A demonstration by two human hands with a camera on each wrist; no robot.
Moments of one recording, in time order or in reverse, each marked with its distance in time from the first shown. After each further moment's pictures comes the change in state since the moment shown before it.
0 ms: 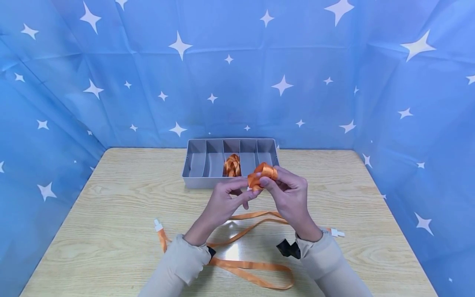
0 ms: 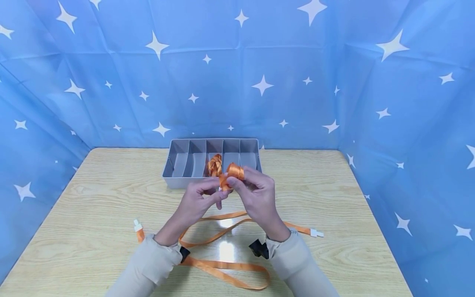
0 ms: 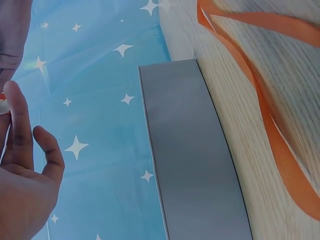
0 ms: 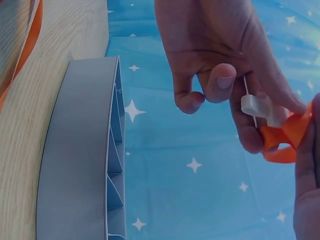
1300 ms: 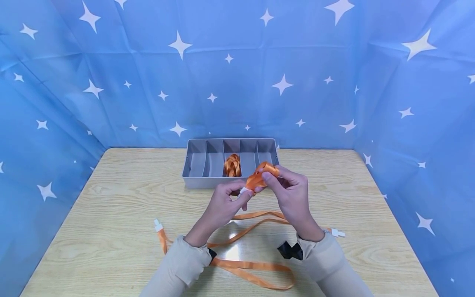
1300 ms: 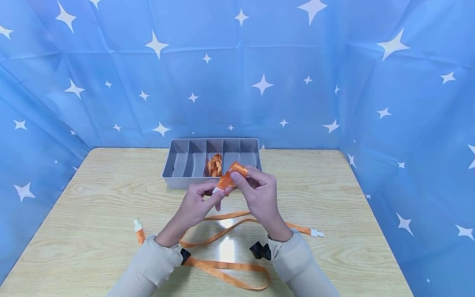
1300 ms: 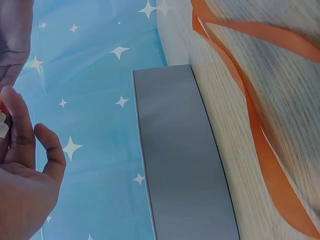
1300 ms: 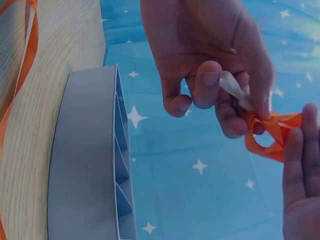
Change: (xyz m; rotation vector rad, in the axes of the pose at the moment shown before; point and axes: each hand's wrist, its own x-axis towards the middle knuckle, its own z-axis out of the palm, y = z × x) left_hand -0.004 -0.005 0.001 0.043 0.014 -0.081; right_hand -0.001 0.000 -0.006 -0.028 0.033 0.199
